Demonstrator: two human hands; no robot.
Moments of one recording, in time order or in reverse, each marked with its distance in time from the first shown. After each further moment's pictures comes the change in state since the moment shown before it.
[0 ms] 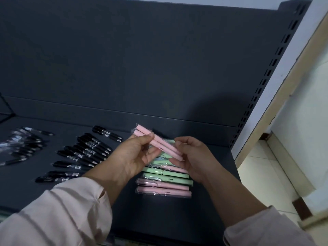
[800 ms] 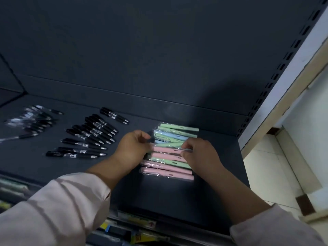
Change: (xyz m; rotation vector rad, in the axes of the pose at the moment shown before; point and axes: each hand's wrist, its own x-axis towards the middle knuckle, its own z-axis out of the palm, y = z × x) left_hand -0.003 -0.033 -0.042 0.825 0.191 0.298; right_hand -0.006 0.030 -0.028 -1.334 0.111 -0.390
